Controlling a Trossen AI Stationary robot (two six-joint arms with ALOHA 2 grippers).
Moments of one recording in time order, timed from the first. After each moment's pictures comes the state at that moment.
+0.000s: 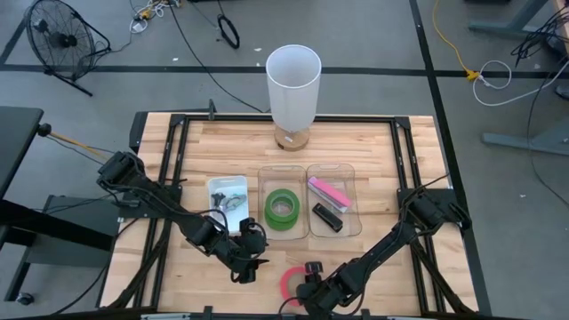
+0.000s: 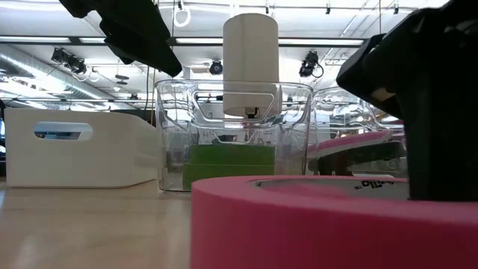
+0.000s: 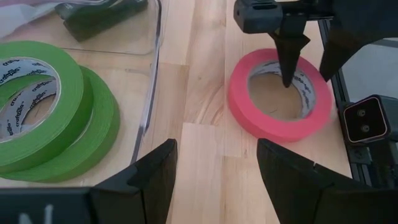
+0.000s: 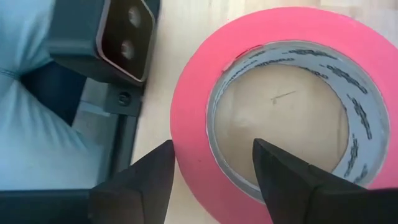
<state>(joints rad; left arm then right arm) -0.59 1.63 1.05 -0.22 -0.40 -0.56 0.71 2.16 1.51 -0.45 0.15 0.54</state>
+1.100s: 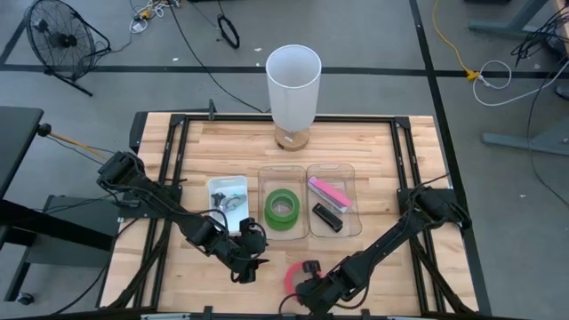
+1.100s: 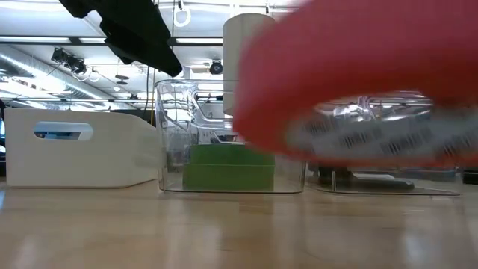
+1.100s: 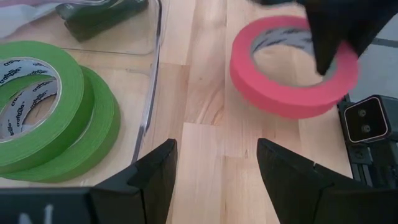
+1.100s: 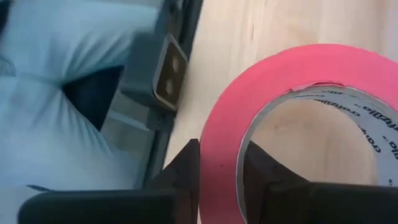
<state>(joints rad) -0.59 1.63 1.05 -0.22 -0.40 -0.56 0.69 2.07 1.50 -0.41 0.08 0.48</state>
